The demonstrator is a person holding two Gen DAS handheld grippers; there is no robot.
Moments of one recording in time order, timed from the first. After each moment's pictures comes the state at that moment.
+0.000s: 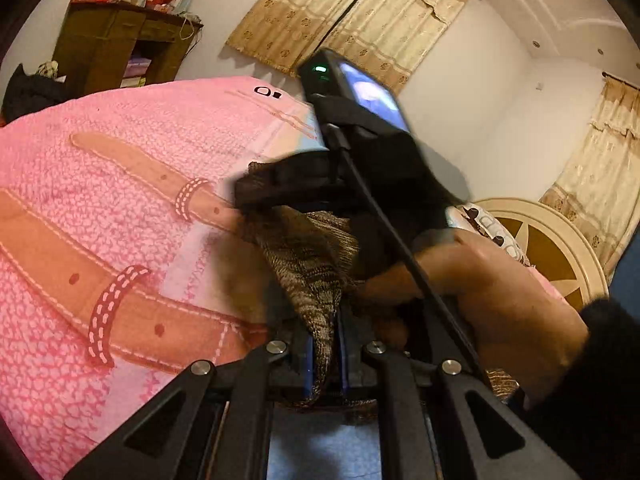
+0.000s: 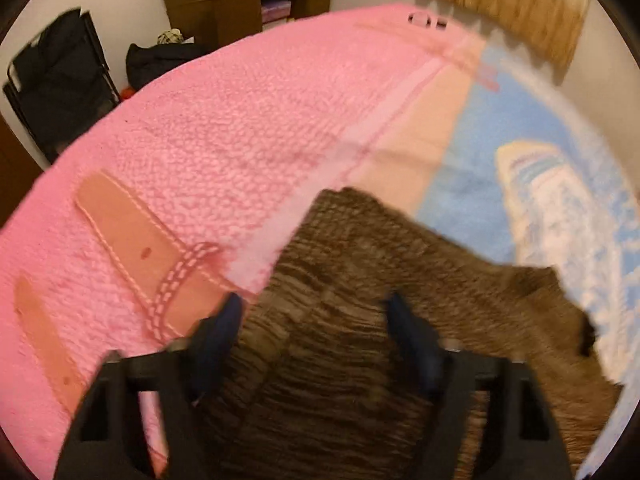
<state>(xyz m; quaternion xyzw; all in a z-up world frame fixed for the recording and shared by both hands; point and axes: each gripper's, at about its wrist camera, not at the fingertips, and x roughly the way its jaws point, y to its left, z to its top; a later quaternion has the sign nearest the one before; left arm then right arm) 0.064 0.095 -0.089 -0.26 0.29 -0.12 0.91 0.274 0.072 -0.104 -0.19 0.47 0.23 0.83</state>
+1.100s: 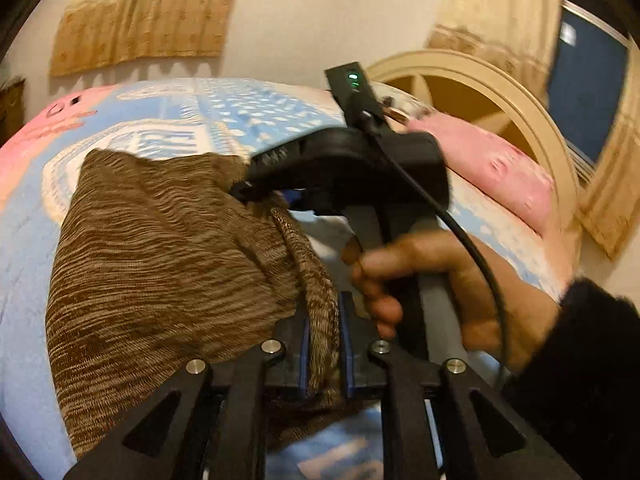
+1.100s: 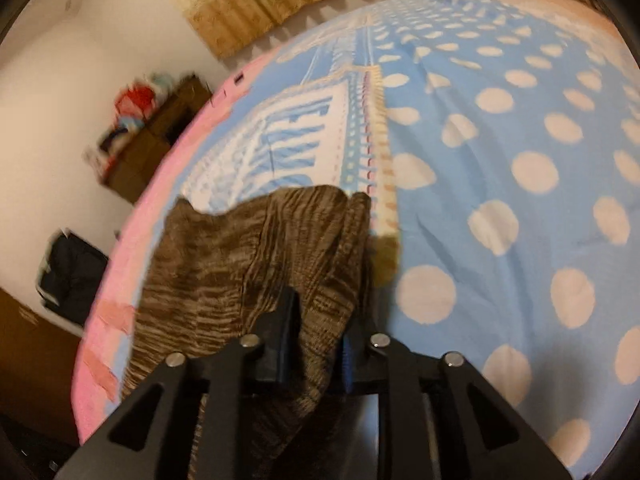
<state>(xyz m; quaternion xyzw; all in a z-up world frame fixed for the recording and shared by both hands) 0.086 -0.191 -0.046 -0.02 0.35 -0.33 0.88 0.270 -0.339 -0.094 0.21 0.45 0.20 0.85</state>
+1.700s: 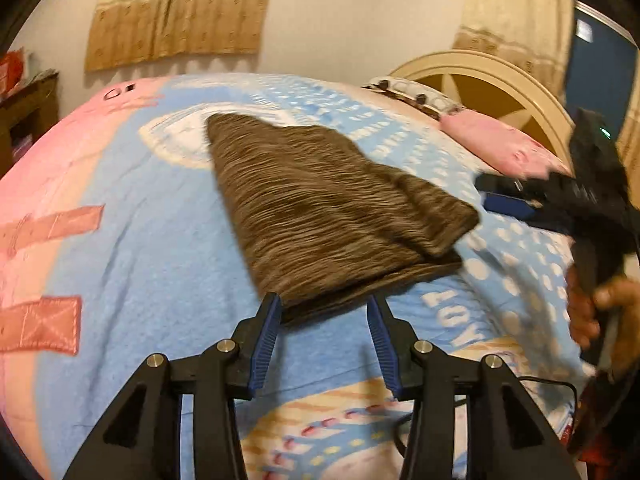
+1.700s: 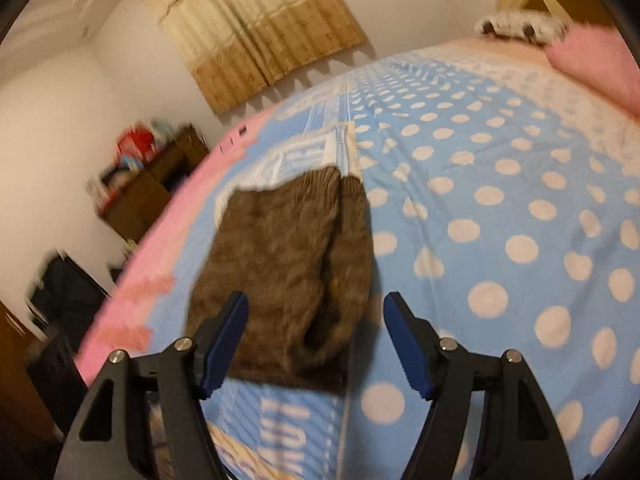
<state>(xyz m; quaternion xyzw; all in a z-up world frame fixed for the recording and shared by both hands) 0.041 -0.078 -0.062 -0.02 0.36 -0.26 0.89 0.062 -0.345 -0.036 0.17 0.36 0.12 0.91</state>
